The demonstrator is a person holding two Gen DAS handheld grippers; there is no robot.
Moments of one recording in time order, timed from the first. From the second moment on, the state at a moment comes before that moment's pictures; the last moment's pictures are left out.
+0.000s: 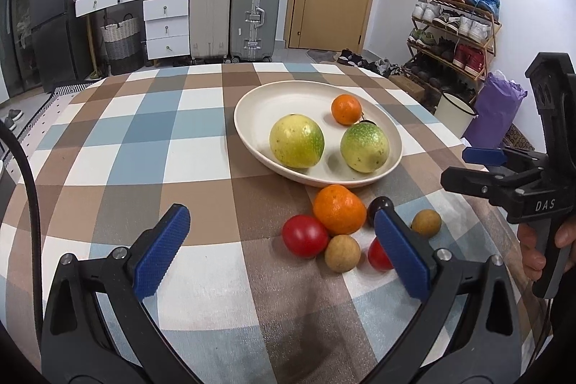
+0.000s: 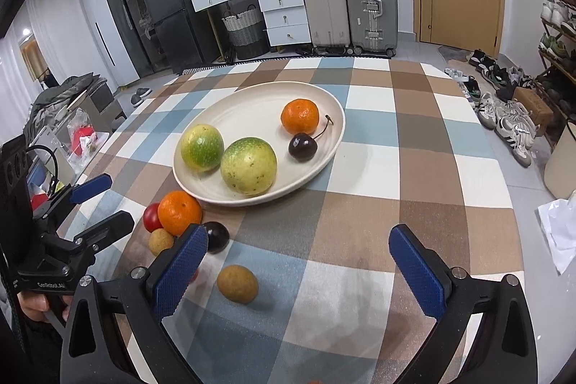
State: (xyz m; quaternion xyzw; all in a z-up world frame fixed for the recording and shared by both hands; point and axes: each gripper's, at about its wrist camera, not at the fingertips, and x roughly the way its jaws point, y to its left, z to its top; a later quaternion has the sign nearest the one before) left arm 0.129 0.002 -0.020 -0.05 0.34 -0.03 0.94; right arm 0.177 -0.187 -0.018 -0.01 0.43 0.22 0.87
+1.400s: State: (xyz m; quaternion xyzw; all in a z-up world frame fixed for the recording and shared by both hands) left arm 0.136 -0.004 -0.034 -0.05 0.38 -0.05 0.92; right arm 0.151 -0.152 -0.054 -0.10 0.46 0.26 0.84
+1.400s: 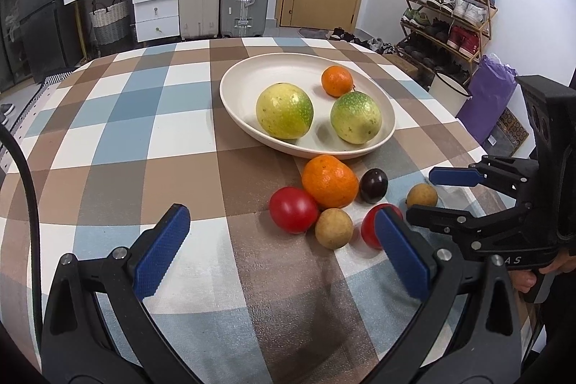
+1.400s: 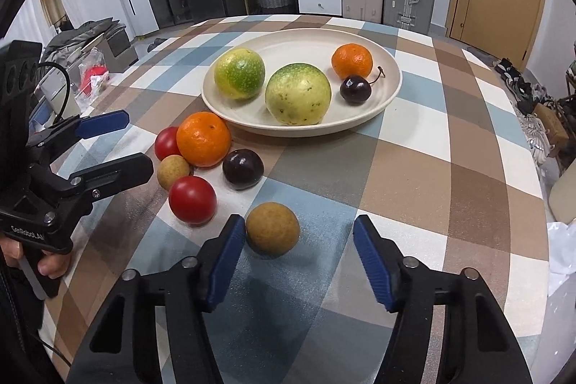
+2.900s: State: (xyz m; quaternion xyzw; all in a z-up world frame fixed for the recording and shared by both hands) left arm 0.128 -0.080 -0.030 0.01 0.41 -0.15 0.90; right arm 0.112 -0.192 -0.041 -0.02 0.44 0.28 0.85
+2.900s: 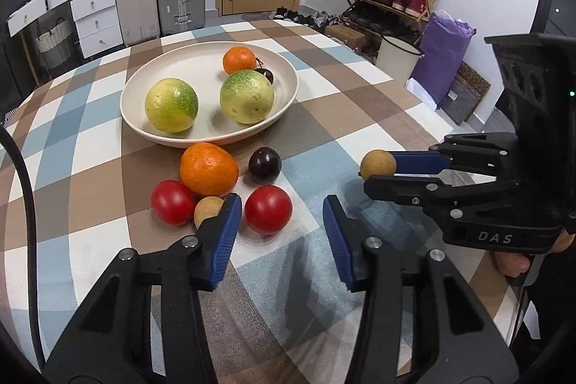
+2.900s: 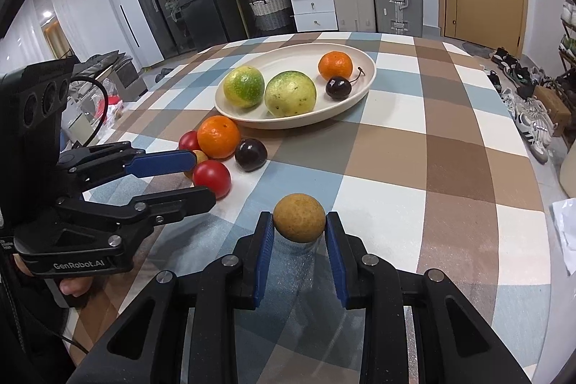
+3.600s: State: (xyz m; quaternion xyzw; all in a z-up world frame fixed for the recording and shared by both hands) left arm 0.144 -0.092 -0.041 0.03 0.43 -0.14 0.89; right arm 0.111 -0.198 -0.041 -0.02 0.44 0.27 0.85
